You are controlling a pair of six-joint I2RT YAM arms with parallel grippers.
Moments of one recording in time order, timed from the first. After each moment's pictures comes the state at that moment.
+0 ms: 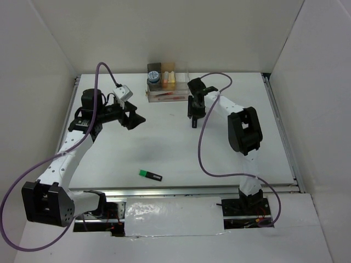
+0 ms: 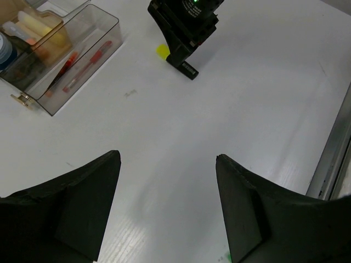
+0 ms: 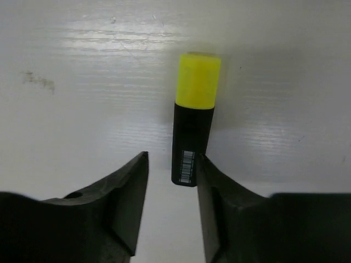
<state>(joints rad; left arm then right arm) -0.12 1.21 1.03 -0.24 0.80 0.23 0.40 2.13 1.72 -0.69 0.06 0.43</state>
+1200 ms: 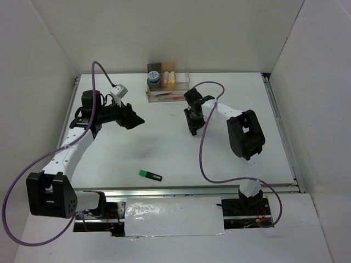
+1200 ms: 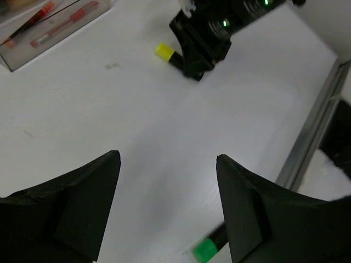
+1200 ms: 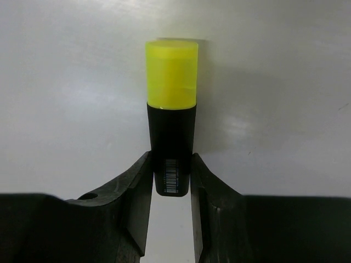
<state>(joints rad) -0.06 1.27 0.99 -0.24 0.83 0.07 0.45 2.10 1.58 -0.68 0.05 0.28</state>
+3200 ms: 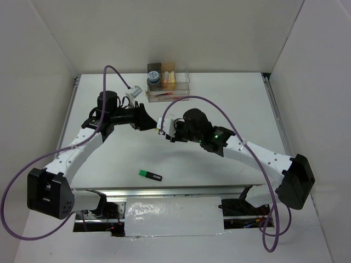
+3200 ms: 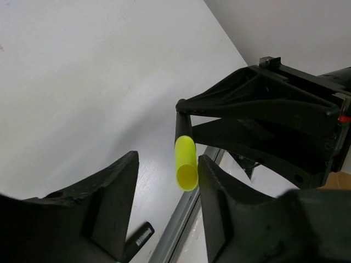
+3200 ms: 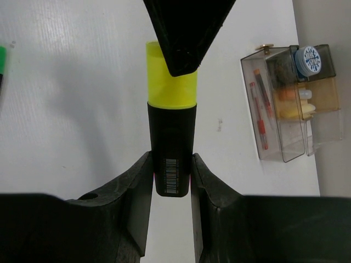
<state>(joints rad) -0.26 1.28 1.00 -0.16 0.87 -0.34 0.86 1.33 1.05 -0.22 -0.11 -0.70</state>
